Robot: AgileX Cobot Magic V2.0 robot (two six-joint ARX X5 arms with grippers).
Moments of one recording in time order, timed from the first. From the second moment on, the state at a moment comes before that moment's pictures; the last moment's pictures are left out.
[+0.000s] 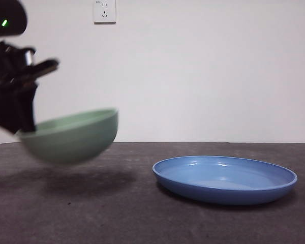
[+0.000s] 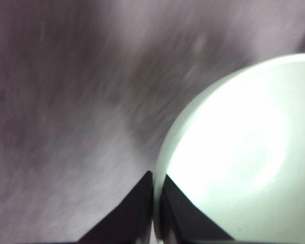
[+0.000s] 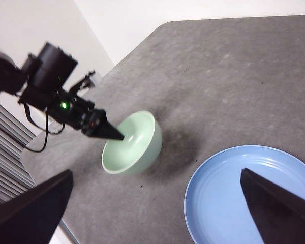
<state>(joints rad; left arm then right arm) -0.27 1.41 0.95 -0.64 0.28 -0.27 0.34 0.62 0.83 -0.56 -0.53 0.27</state>
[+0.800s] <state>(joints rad) -0.75 2.01 1.70 -0.84 0.14 -0.34 0.34 0.62 0.83 -0.56 -0.53 0.27</state>
